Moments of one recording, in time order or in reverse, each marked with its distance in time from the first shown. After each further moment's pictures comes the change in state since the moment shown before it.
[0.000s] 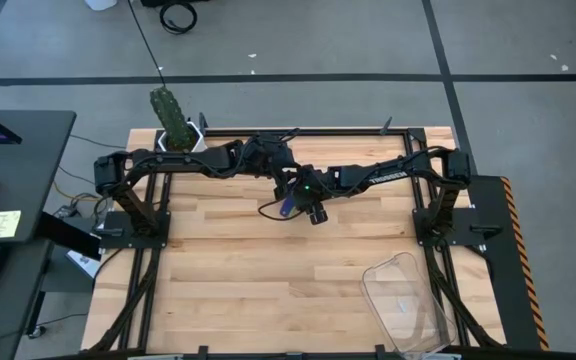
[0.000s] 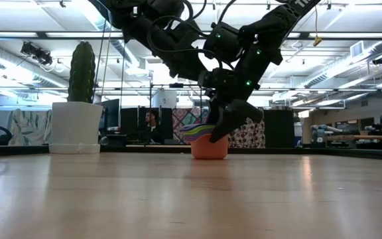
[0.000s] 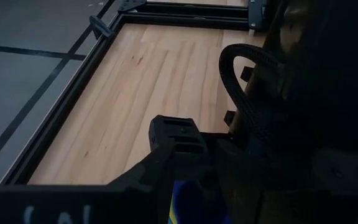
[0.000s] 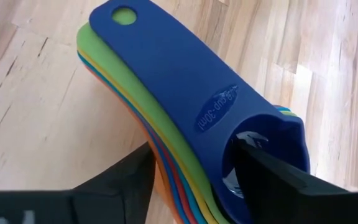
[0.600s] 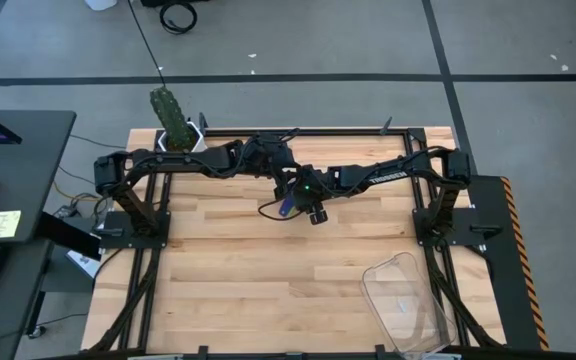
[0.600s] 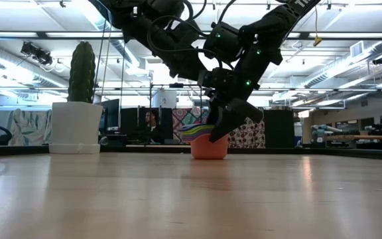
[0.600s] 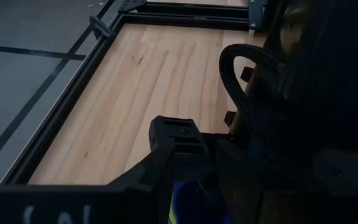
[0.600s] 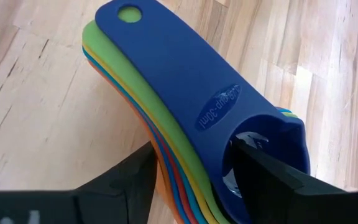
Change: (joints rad) left arm 0.000 0.000 0.000 0.000 0.000 0.000; right arm 0.000 0.000 0.000 0.002 -0.003 -0.001
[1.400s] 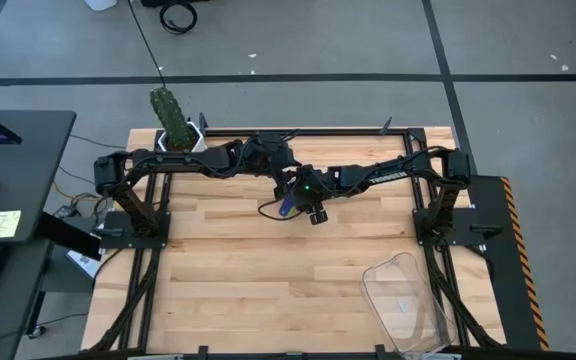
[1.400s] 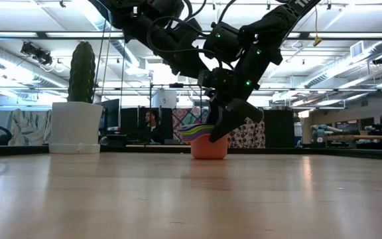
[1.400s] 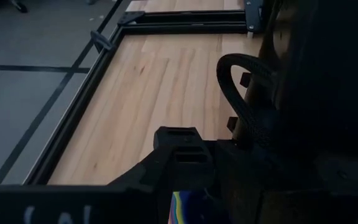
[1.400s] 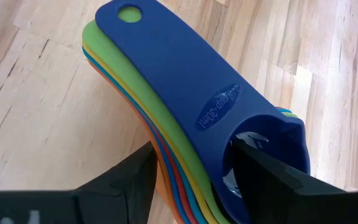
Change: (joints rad) left arm 0.002 0.000 0.000 0.024 0.000 0.071; right arm 0.001 0.000 0.000 -0.001 0.000 0.000
